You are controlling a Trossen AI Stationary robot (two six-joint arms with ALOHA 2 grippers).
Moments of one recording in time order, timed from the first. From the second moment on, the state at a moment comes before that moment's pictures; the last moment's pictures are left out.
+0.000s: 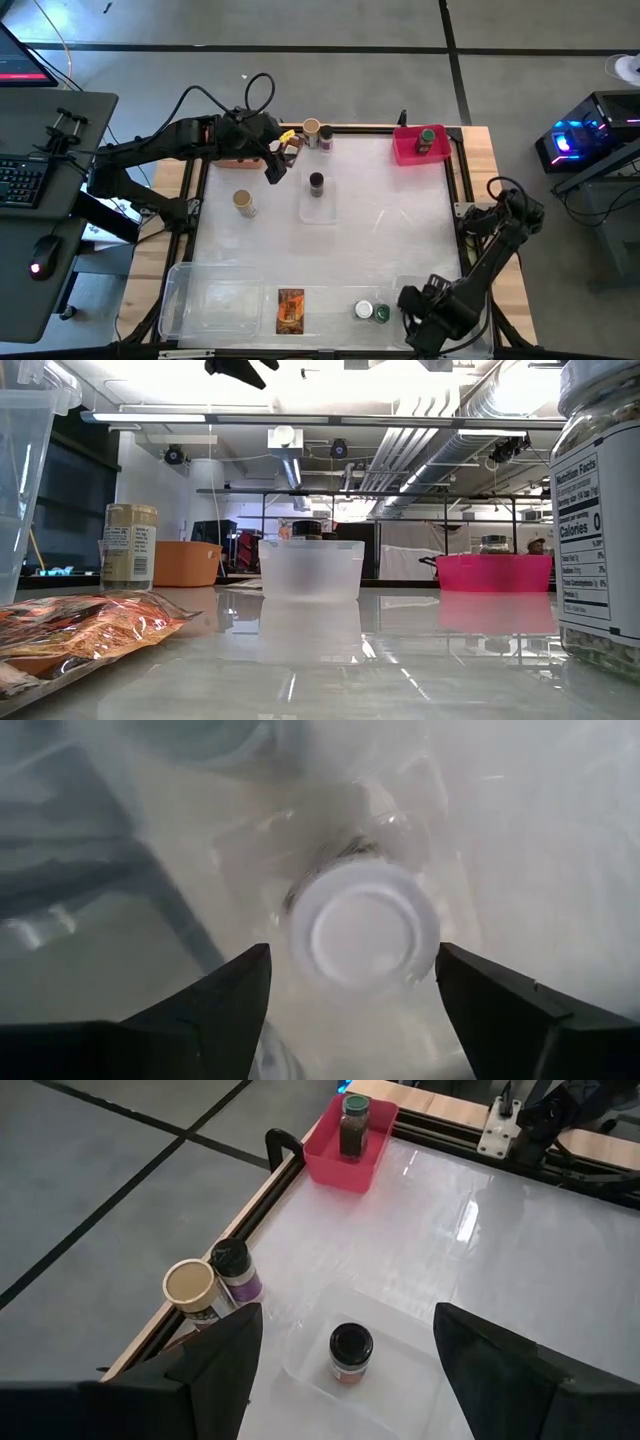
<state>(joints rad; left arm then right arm) 0.17 1.34 1.55 -0.87 -0.29 -0.15 0.92 1.78 1.46 -1.18 0.02 1.39</state>
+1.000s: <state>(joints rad) -0.20 1.24 1.55 -0.77 -0.02 -0.43 0.55 1.67 1.73 -1.01 0.22 0.50</state>
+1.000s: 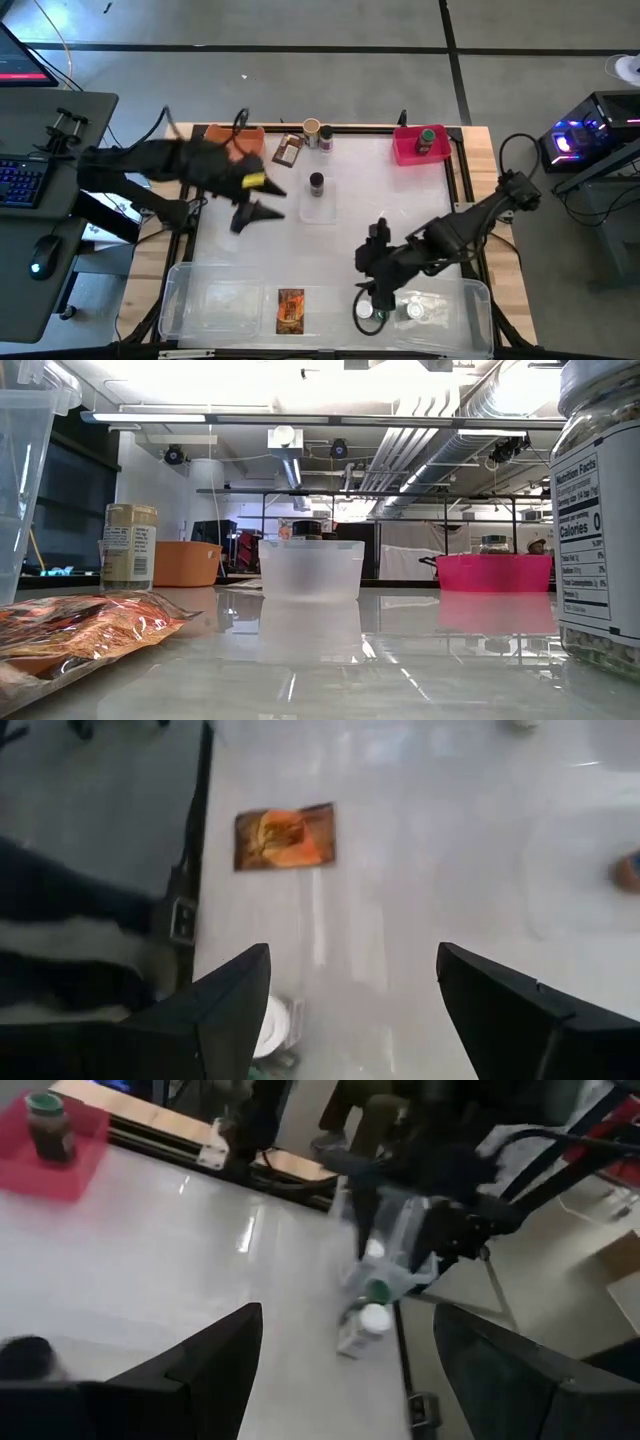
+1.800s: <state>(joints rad) -0.57 1.17 1.35 -0.75 -0.41 -0.48 0.64 1.92 1.70 -0.97 0.02 0.81</state>
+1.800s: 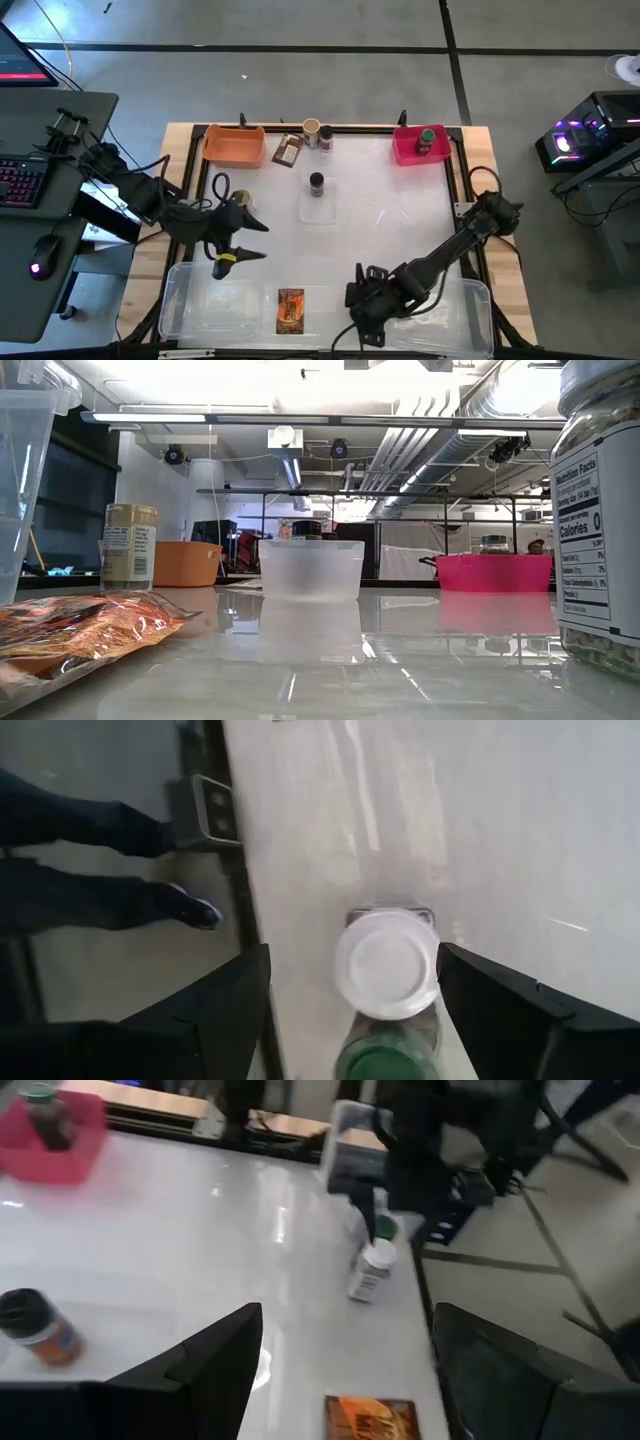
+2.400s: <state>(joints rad) -0.57 1.17 1.35 -0.75 -0.50 -0.50 0.65 1.95 1.70 -1.00 0.08 0.70</state>
